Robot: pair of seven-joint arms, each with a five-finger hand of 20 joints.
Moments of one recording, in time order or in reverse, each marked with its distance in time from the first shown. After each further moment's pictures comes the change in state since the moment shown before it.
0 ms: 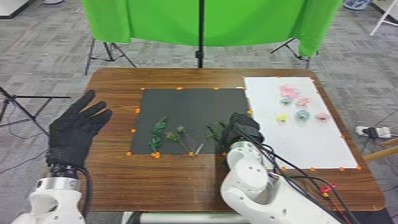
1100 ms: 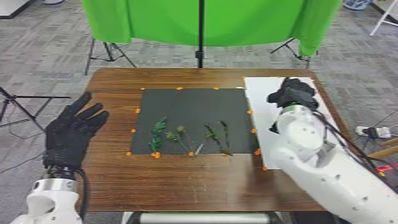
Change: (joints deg) left arm 0.8 0.2 -0.9 0.7 -0.8 0.2 0.5; right arm 5.2 14.8 12.9 -2.0 7.5 -3.9 -3.2
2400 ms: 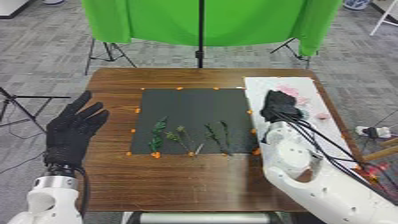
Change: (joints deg) left arm -1.1 0.1 -0.1 0.3 -0.2 0.5 -1.2; right arm 1.5 1.0 -11.7 2.1 -7.6 7.8 -7.8
